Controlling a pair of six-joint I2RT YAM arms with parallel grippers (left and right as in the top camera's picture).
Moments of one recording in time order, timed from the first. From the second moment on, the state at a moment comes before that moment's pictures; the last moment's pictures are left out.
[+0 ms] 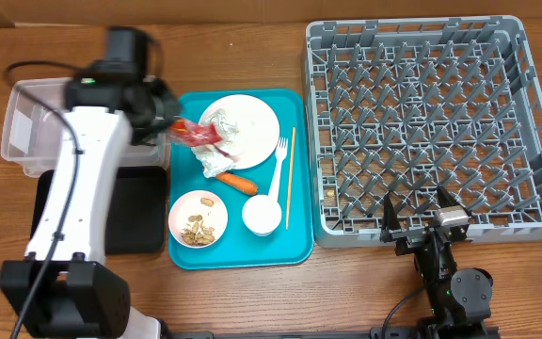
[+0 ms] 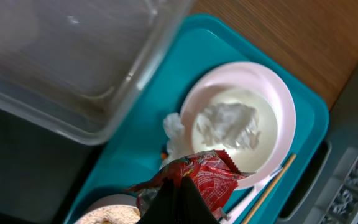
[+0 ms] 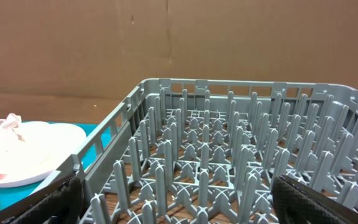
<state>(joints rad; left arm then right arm) -0.02 1.70 1.63 -1.10 0.05 -0.67 0.14 0.01 0.02 -0.04 -0.02 0.01</state>
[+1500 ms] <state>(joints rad) 0.13 1.86 1.39 -0.47 -0.46 -1.00 0.14 0.01 0.02 -0.04 -0.02 0.01</state>
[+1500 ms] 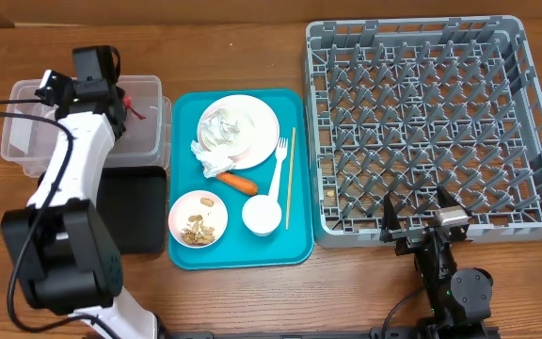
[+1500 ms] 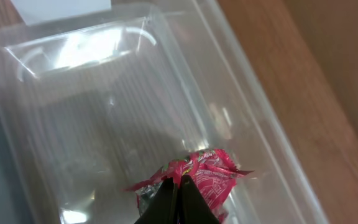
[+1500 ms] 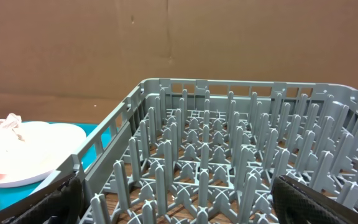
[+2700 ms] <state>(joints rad) 0.17 1.70 1.39 -0.52 -0.31 -0.99 0.14 0.01 0.02 -0.04 -0.02 0.01</state>
